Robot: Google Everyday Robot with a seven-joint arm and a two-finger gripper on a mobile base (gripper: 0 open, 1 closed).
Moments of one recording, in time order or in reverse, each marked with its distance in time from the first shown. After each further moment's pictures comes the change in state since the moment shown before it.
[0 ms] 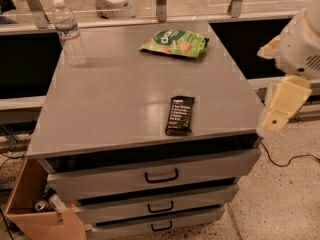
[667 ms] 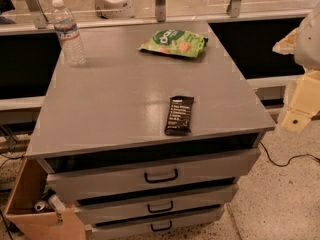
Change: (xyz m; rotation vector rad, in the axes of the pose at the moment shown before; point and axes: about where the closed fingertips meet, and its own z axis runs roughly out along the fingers) arm 0.017 0.007 -0.027 0.011 0.050 0.015
